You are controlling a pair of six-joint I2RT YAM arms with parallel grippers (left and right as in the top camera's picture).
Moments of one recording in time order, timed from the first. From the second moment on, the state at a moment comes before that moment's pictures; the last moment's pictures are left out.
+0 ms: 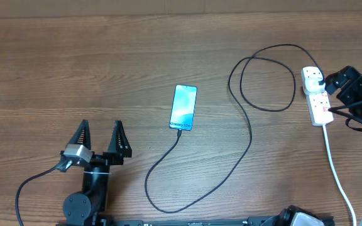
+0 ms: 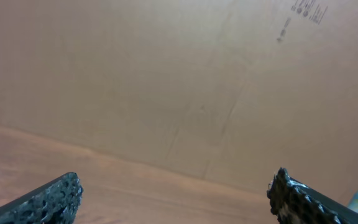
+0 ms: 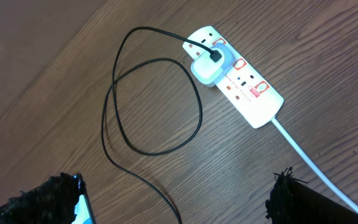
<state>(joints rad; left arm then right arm) -0.14 0.14 0.02 0.37 -0.05 -0.39 -0.41 1.27 1.46 -1.14 -0.20 0.36</state>
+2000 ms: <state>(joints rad) -0.11 0.01 0.01 -0.08 -0.06 -0.09 -0.41 1.27 1.46 -1.14 -0.20 0.36</state>
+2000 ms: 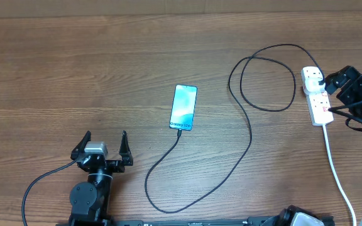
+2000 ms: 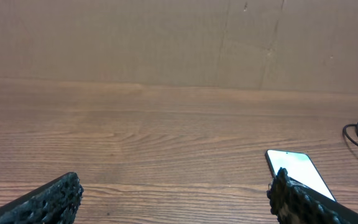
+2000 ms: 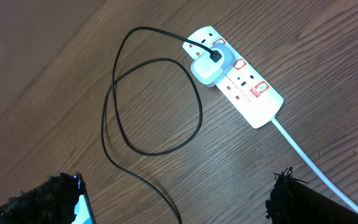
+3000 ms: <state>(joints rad) -0.11 0.01 0.01 -0.08 -0.06 -0.07 -0.41 1.27 1.46 -1.12 -0.20 0.36</state>
